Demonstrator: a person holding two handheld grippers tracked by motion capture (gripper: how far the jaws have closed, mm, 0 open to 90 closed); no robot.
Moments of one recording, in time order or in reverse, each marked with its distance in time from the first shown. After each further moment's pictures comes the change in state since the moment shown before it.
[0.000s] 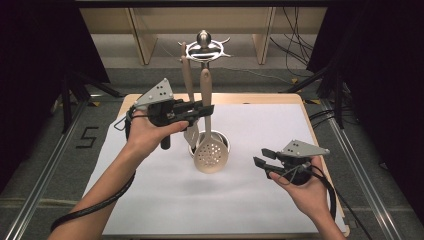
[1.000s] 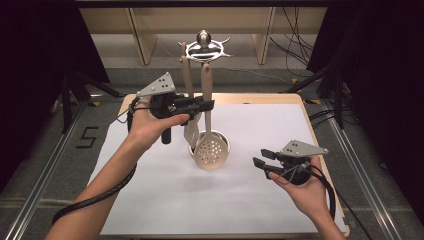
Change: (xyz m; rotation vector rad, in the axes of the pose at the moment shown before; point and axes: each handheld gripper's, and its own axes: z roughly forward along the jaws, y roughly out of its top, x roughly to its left) left arm 0.022 0.004 0.007 0.022 -0.010 0.036; right arm 0.000 0.000 0.001 0.023 0.009 0.008
